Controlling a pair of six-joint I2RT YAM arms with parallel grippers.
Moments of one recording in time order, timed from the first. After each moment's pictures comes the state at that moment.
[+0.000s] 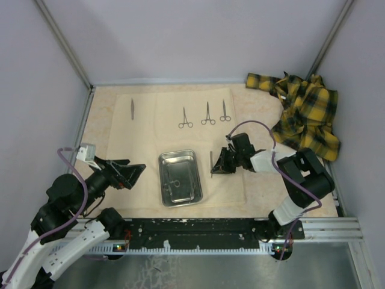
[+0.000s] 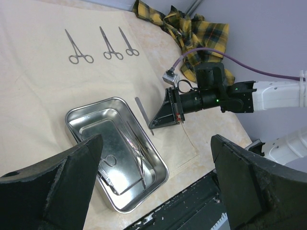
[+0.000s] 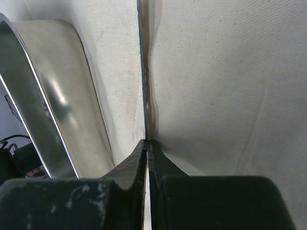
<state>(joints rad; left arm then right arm) -0.78 0.27 0.82 -0.62 -0.18 -0.58 0.45 1.59 0.63 0.05 -0.47 0.71</state>
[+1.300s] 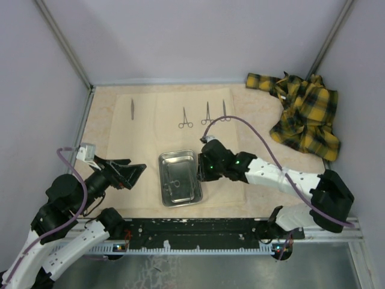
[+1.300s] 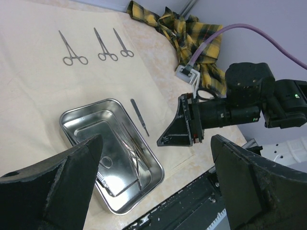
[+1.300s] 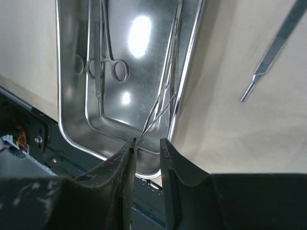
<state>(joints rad) -0.78 0.27 0.82 -0.60 -0.17 -0.58 0.92 1.28 0.87 -0.43 -0.02 0.70</state>
